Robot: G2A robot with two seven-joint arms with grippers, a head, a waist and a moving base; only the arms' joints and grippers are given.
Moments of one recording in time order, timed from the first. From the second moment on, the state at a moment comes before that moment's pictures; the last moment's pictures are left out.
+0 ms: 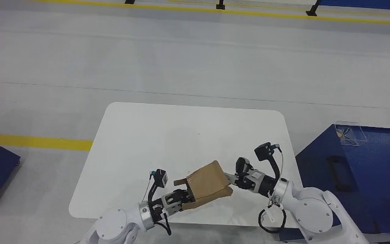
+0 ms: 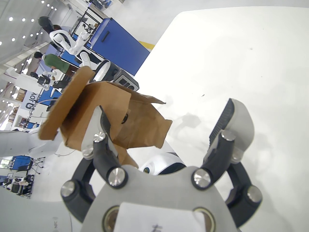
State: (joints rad) left arm 1.45 -1.15 -1.14 -1.83 -0.42 0.05 -0.69; right arm -1.48 -0.93 1.38 -2.03 -0.30 -0.18 0.65
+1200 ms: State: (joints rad) left arm 1.39 -1.17 -1.15 -1.75 -0.64 0.14 -0.59; right arm -1.48 -0.94 1.44 -1.98 -0.29 -0.16 0.64
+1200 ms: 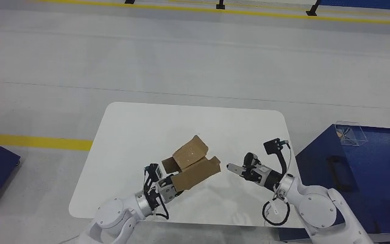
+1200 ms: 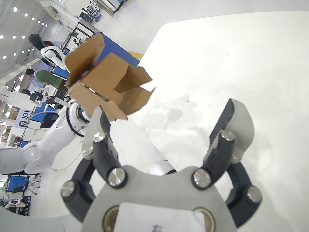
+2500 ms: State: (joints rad) left arm 1.41 -1.17 -1.12 -1.77 -0.52 0.00 -0.62; right arm -1.45 -0.97 1.33 -1.98 -0.40 -0.18 0.60
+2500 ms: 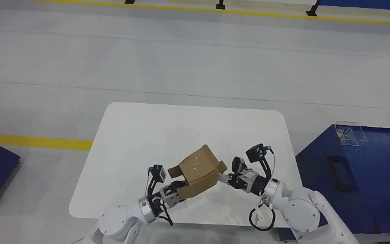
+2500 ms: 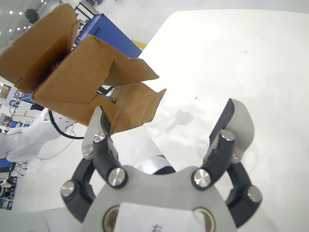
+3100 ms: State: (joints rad) left arm 1.42 -1.17 -1.12 -1.77 -0.49 -0.01 -0.61; right arm -1.42 -0.97 1.36 -1.97 -0.57 -0.08 0.50
